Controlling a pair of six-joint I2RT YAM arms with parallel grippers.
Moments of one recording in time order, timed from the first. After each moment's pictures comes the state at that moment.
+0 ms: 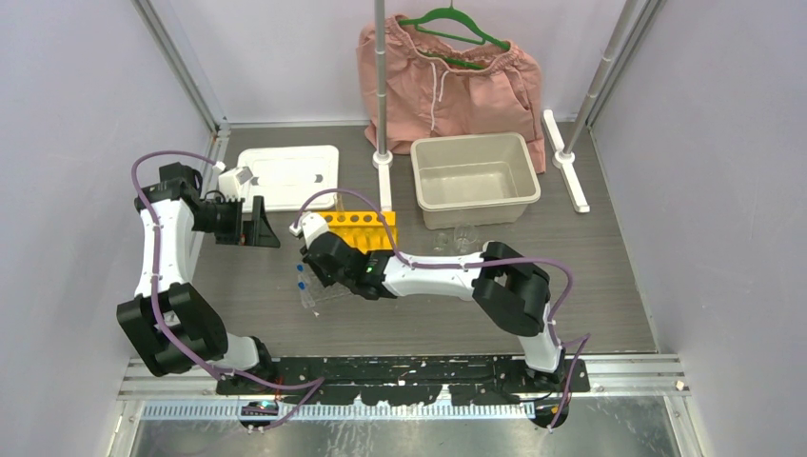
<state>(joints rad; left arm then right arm) 0.36 1.39 1.25 -1.20 0.68 0.48 1.21 1.97 1.42 -0.01 0.29 0.24</state>
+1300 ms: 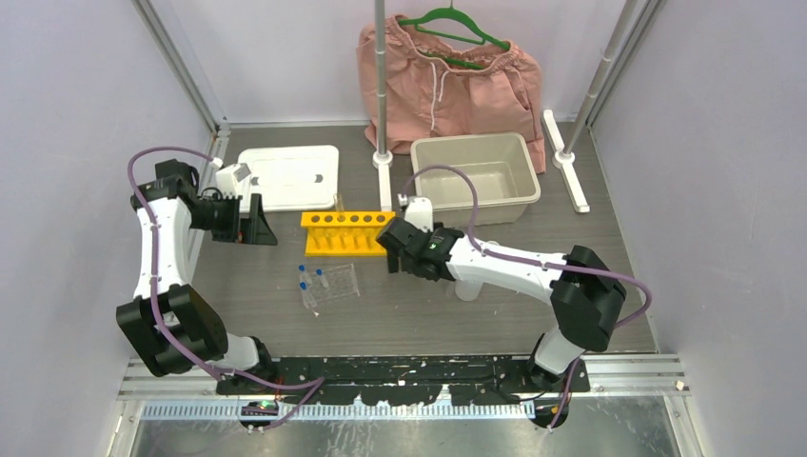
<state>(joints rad) 0.36 1.39 1.28 -1.21 0.67 0.50 1.02 1.60 1.18 -0.56 0.53 0.74</state>
